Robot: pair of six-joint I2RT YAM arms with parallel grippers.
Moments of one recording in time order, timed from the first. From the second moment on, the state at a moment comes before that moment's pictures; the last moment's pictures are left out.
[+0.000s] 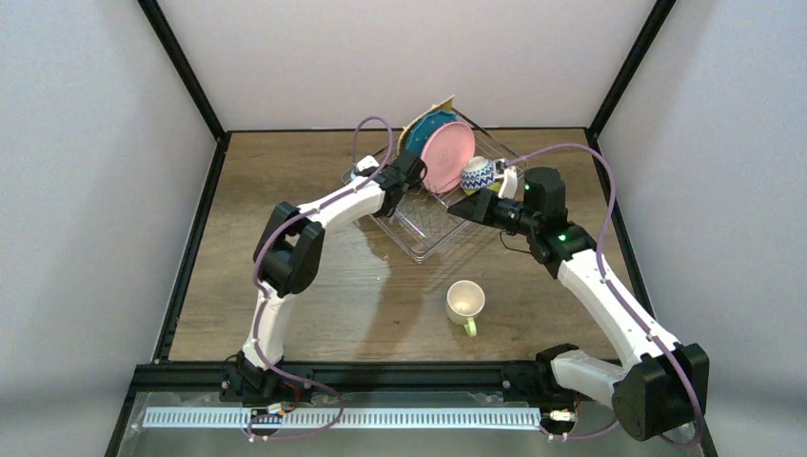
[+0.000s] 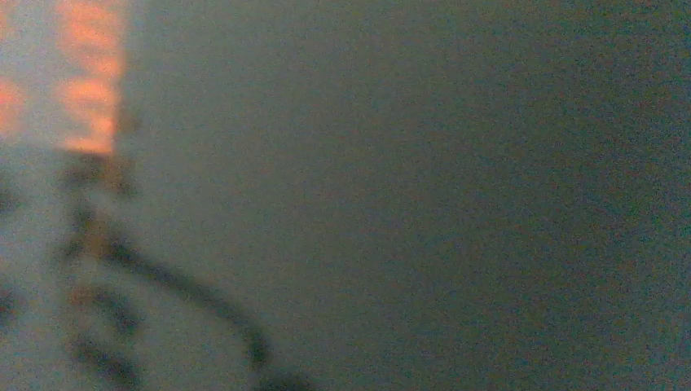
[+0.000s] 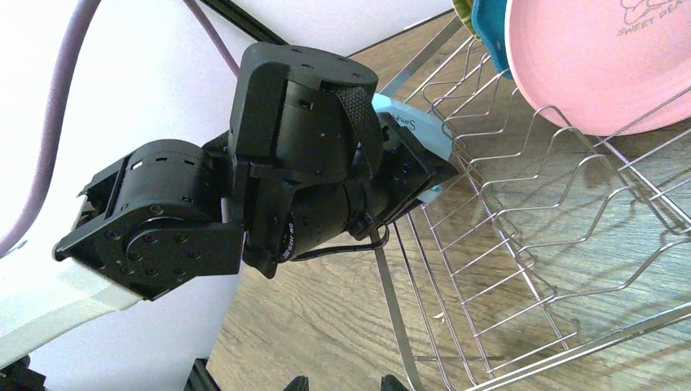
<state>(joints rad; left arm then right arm) -0.65 2.17 1.75 -0.71 -0.54 -1.20 0.32 1.11 0.89 -0.19 -0.55 0.67</state>
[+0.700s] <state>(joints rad) -0.63 2.12 1.74 -0.71 -0.51 -1.15 0.32 1.10 0.89 -0.19 -0.56 0.68</state>
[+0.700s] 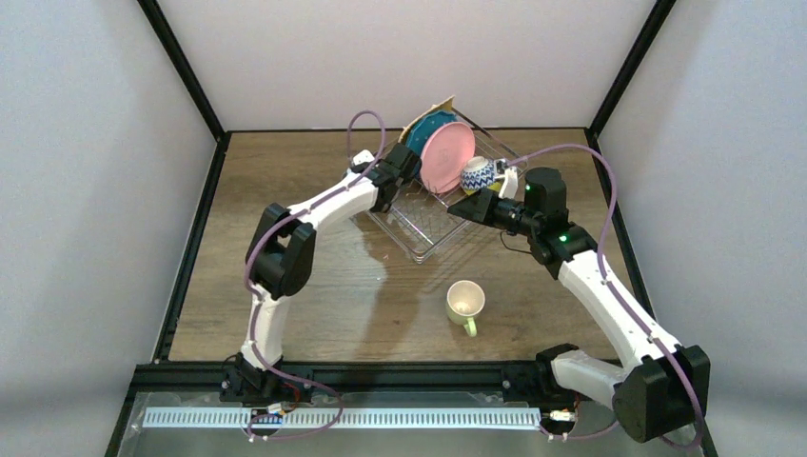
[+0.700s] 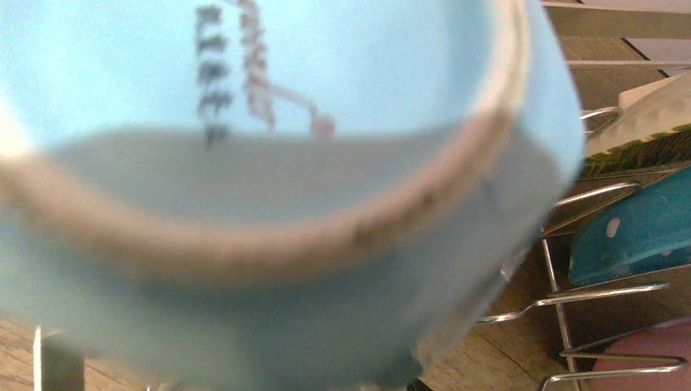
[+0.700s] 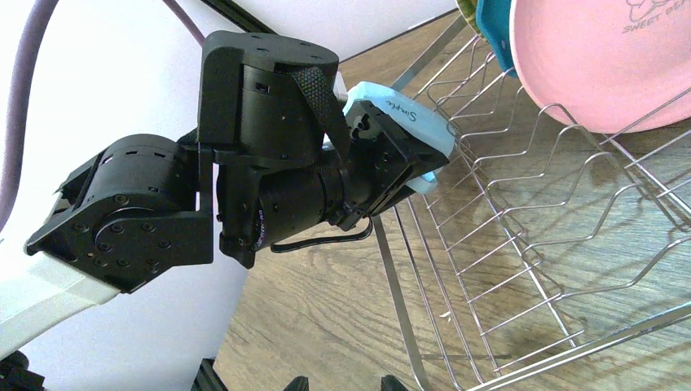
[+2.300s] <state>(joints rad) -0.66 1.95 1.62 -0.70 -0.49 -1.16 0.32 0.97 0.87 -0.22 -0.56 0.71</state>
